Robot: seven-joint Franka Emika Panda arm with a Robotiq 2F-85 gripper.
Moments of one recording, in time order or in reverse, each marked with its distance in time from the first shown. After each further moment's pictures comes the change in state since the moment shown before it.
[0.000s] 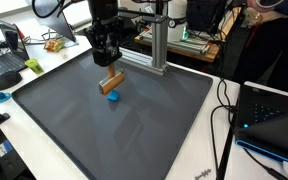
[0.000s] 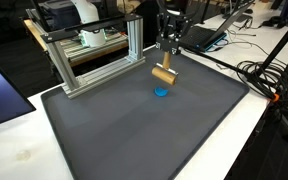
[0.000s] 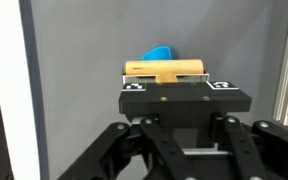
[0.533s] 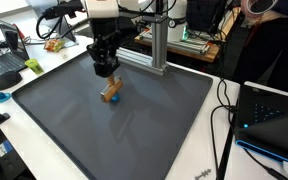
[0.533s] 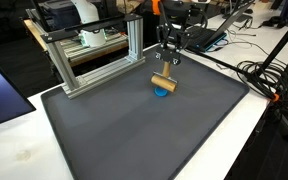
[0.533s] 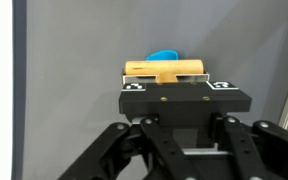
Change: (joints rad) arm -0.001 0.084 -0.007 0.026 -0.019 0.041 -0.132
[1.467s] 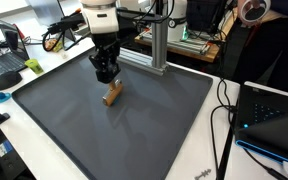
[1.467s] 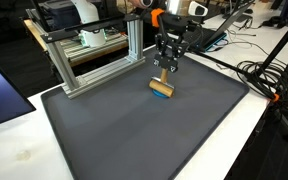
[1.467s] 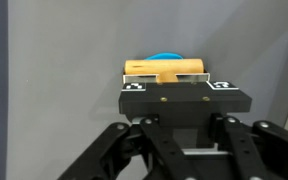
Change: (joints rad) arm -0.002 0.056 -0.009 0.008 0.000 0.023 -0.019
